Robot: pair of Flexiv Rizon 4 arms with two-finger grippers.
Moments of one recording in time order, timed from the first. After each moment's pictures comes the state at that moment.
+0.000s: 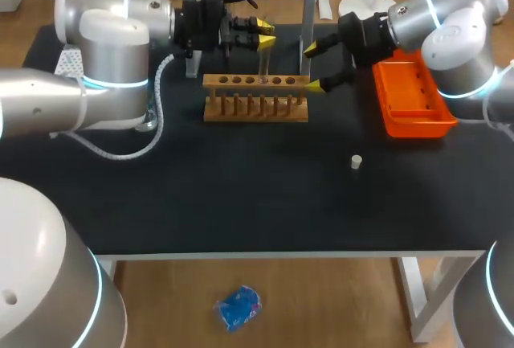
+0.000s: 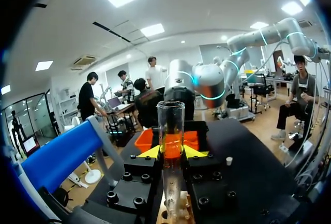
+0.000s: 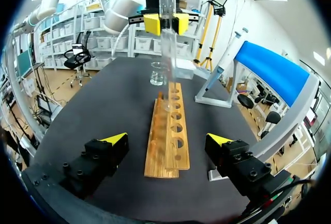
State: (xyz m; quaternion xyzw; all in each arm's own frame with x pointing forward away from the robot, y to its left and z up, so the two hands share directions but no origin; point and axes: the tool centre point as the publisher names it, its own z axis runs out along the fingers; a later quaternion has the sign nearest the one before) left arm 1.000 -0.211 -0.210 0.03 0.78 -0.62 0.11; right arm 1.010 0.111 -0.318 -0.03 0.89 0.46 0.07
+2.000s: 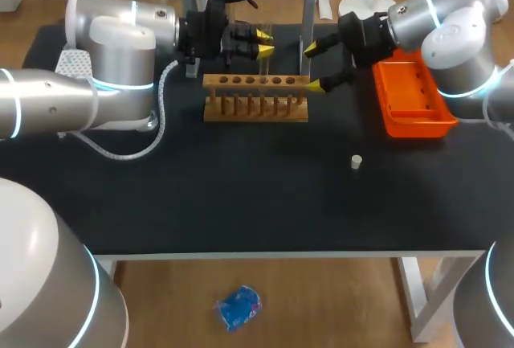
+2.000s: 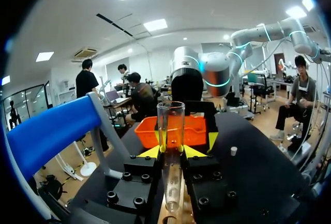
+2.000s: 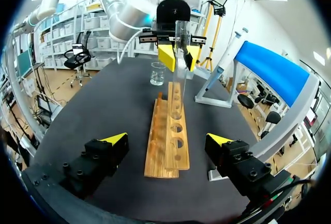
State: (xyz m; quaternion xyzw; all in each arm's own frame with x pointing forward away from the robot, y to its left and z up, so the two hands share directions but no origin) left arm 1.022 -0.210 -0.254 0.01 0.79 -0.61 0.09; right arm 1.011 0.111 -0.318 -0.03 0.89 0.46 0.07
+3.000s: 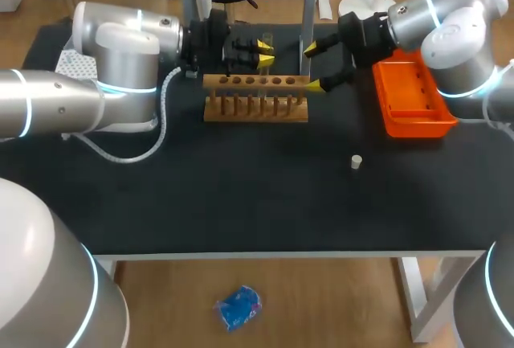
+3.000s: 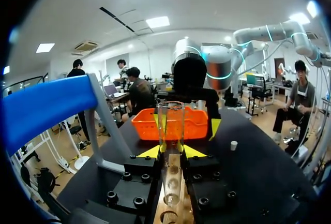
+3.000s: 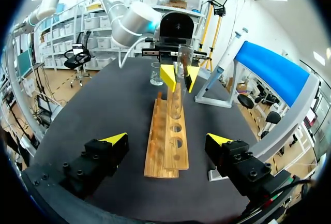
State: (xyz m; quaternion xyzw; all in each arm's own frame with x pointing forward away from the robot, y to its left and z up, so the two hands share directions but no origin) left arm 1.029 -0.212 -0.285 0.00 0.79 -0.61 0.06; right arm 1.011 0.111 -0.318 -0.03 0.89 0.46 0.07
